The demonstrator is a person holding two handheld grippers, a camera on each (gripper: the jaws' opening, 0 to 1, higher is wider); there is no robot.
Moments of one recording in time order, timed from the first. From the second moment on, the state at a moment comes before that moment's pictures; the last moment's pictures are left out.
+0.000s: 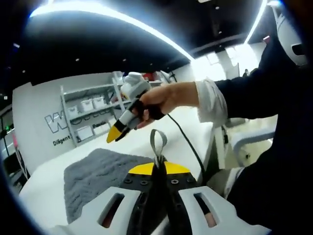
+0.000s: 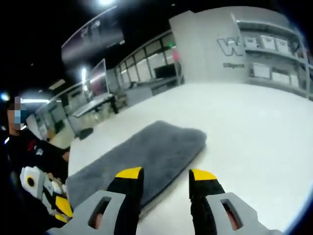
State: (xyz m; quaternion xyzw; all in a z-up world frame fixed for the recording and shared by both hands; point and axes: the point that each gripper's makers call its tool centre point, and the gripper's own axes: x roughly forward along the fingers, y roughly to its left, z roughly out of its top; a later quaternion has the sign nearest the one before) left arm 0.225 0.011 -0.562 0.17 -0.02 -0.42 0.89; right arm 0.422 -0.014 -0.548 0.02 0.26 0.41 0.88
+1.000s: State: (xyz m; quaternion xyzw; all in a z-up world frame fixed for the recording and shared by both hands) left arm 0.245 0.041 -0.527 0.05 -0.04 -0.33 0.94; right arm 0.496 -0.005 -0.566 0.06 0.31 0.37 0.88
